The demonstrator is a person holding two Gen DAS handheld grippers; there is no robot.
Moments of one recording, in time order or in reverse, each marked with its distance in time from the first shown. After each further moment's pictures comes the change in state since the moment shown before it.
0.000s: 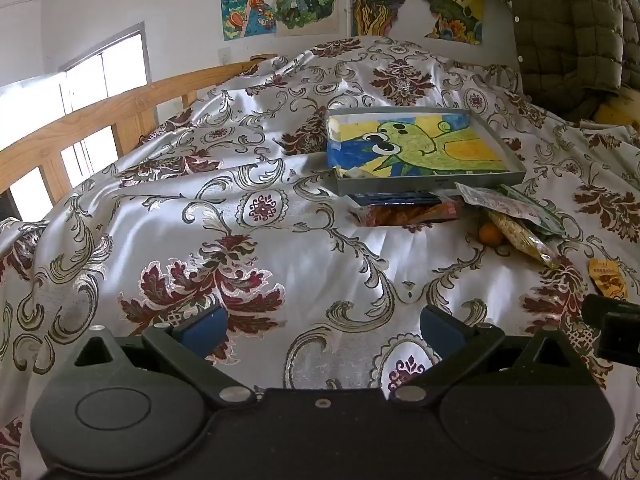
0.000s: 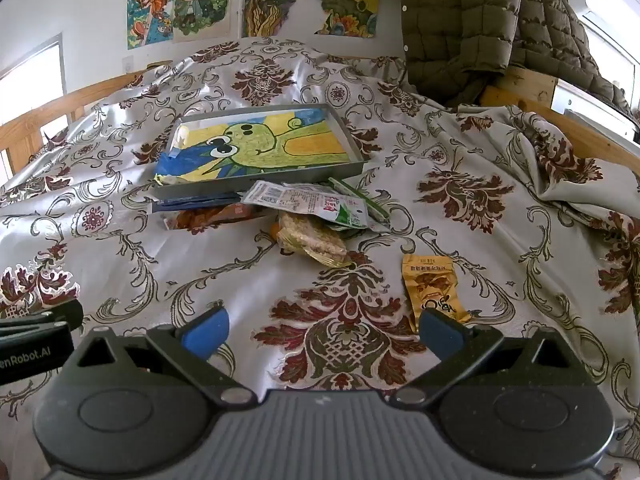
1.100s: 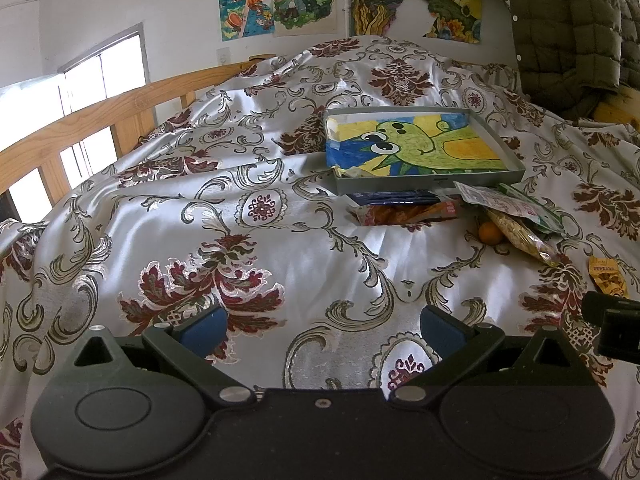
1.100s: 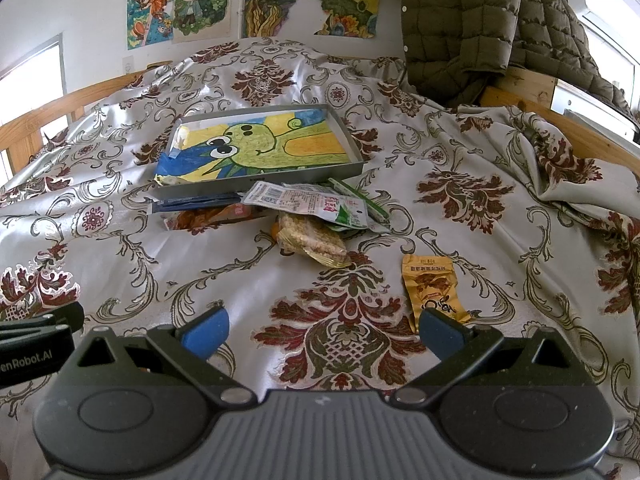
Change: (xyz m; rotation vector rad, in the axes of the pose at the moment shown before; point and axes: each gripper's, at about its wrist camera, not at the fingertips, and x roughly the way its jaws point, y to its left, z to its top) left arm 0.000 0.000 0.000 0.000 -0.001 0.000; right arm 0.000 0.001 -0.001 0.000 0.000 -0.001
